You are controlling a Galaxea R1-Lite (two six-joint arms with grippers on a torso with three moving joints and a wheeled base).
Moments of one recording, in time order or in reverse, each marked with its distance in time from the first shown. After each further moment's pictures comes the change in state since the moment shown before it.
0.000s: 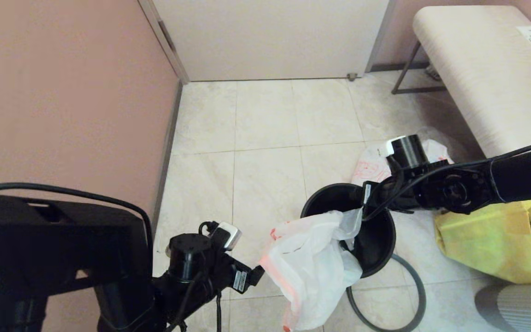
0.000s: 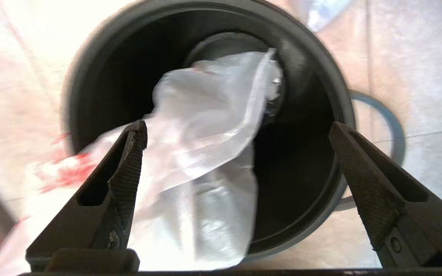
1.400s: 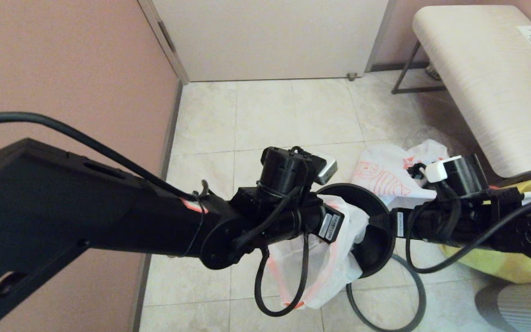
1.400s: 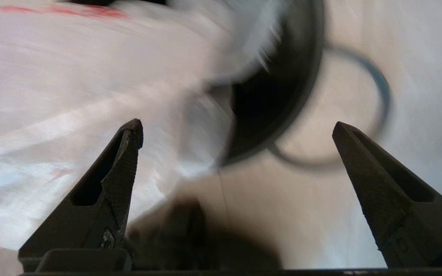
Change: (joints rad) left arm -0.303 -0.155 -0.894 1.094 -0.007 -0.057; right arm -0.003 -0.271 0.440 -0.185 0.100 -0.091
